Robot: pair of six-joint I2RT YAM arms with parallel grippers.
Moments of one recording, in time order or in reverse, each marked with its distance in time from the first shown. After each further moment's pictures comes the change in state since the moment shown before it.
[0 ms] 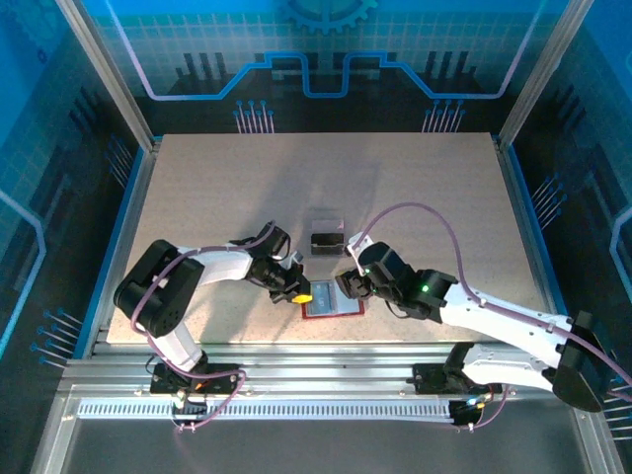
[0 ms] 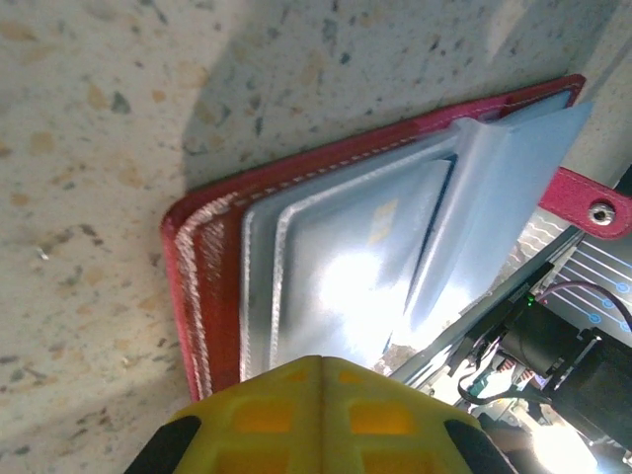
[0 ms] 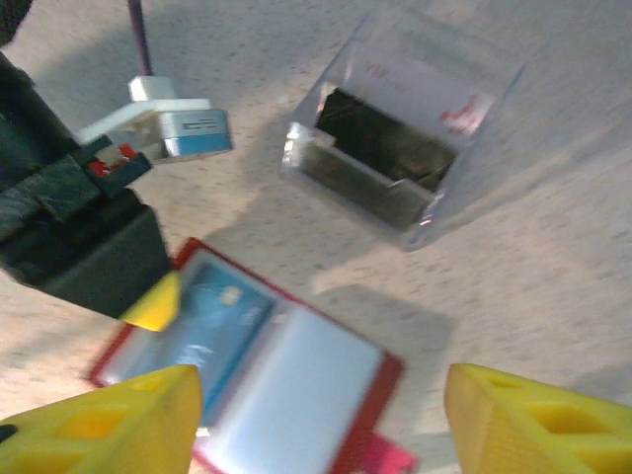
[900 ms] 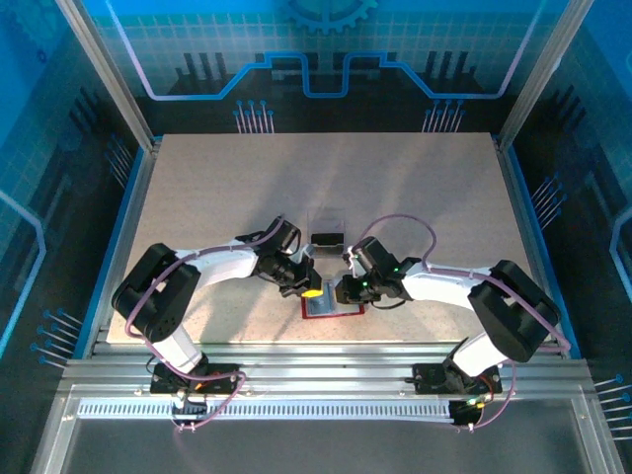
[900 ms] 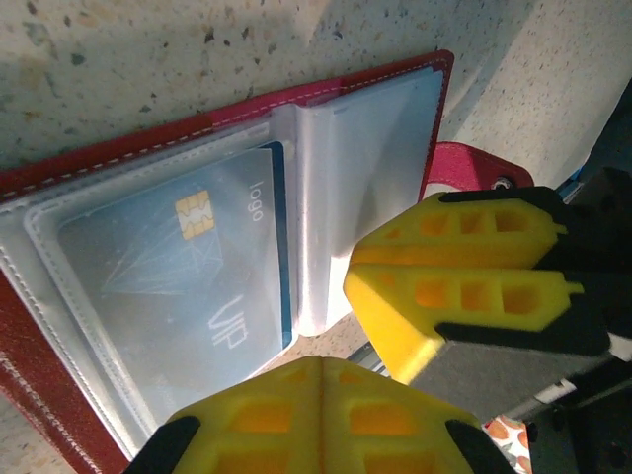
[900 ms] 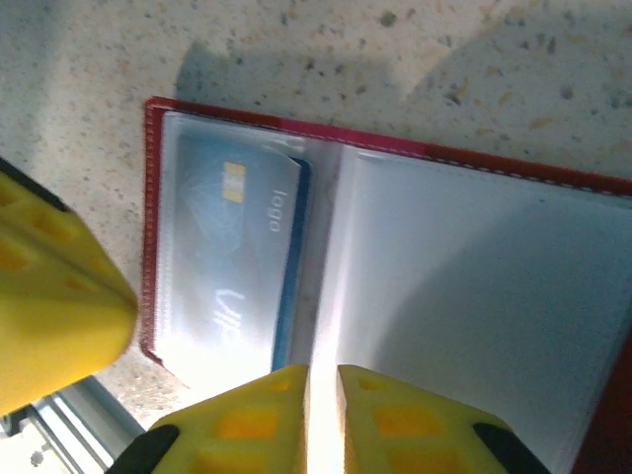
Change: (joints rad) left arm -0.066 -0.019 0.080 -0.017 -0.015 -0.010; right arm -0.197 0.420 -0.066 0.199 -0.565 0.352
